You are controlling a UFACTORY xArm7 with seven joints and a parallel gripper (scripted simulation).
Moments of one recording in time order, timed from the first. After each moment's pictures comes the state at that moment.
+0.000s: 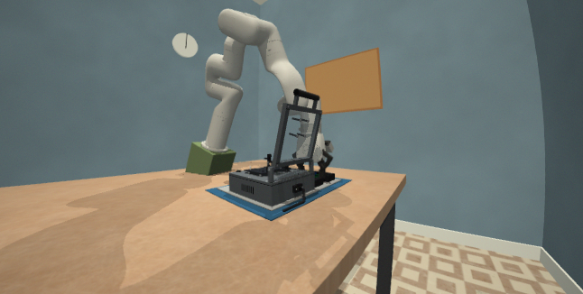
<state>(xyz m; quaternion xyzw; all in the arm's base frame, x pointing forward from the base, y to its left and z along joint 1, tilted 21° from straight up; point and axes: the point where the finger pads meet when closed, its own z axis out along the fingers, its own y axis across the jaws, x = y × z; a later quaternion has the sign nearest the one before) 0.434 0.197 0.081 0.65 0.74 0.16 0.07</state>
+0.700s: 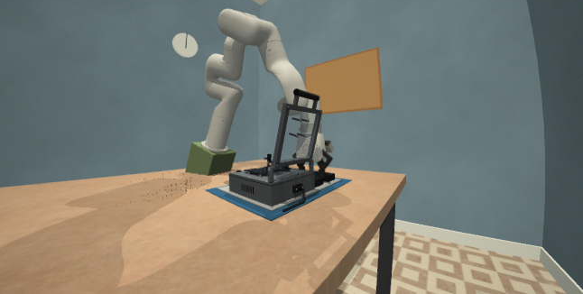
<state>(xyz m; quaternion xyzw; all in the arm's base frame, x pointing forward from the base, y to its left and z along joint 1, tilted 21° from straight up) 0.434 0.197 0.081 0.65 0.74 0.16 0.07</state>
